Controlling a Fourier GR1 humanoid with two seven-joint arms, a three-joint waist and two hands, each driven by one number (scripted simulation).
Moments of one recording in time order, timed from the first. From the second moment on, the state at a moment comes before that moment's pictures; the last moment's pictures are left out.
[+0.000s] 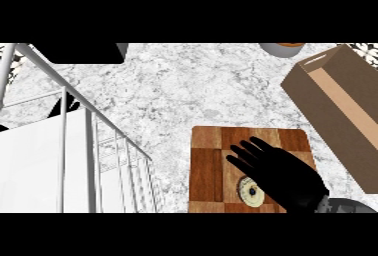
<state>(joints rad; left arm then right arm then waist) -0.10 0.31 0.04 -1.51 0.33 0.05 0.19 -0.29 -0.61 0.66 -1.91 0.85 0.63 0.18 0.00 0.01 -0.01</state>
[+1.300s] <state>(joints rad) -0.10 0.29 0.07 -1.52 0.30 0.03 0.21 -0.27 -0.47 0.69 -1.72 1.13 0.61 0.15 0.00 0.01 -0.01</state>
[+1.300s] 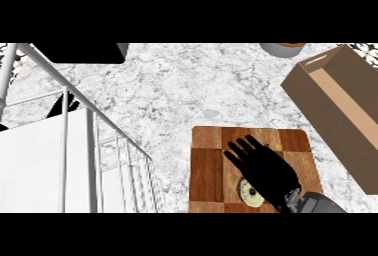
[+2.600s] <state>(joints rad) -0.10 0.28 0.12 -1.54 0.28 -0.01 0.21 -0.29 -0.38 0.63 -1.48 1.30 0.44 -0.06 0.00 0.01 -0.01</state>
